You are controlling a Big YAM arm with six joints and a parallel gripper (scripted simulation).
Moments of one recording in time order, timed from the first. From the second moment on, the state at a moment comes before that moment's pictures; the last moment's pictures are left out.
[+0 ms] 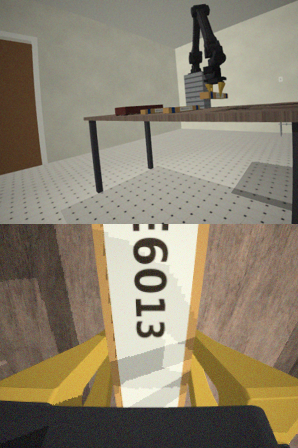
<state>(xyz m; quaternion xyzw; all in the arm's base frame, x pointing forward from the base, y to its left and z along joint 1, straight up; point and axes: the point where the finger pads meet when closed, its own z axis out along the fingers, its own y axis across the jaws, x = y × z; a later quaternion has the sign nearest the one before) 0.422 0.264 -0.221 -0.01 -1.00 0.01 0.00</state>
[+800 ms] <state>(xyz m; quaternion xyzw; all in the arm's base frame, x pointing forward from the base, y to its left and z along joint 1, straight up) 0.421 0.264 -0.221 -0.01 -1.00 0.01 0.01</state>
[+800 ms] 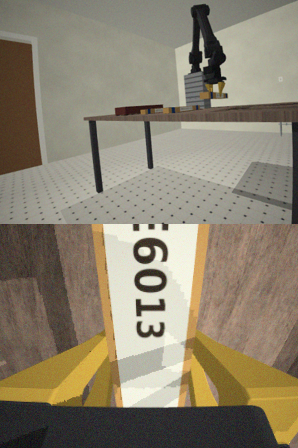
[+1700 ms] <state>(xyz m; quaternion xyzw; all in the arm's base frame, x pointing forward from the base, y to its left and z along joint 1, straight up) 0.420 0.264 -0.185 -0.01 -1.00 0.01 0.01</state>
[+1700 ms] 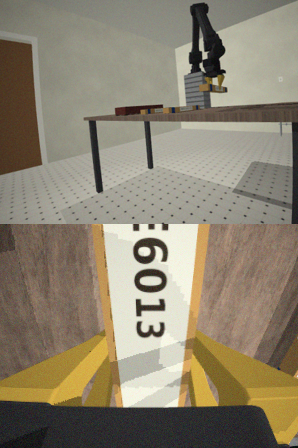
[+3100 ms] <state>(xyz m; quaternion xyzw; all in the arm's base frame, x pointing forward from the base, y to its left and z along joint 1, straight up) 0.422 0.265 -0.109 -0.01 -1.00 0.01 0.01</state>
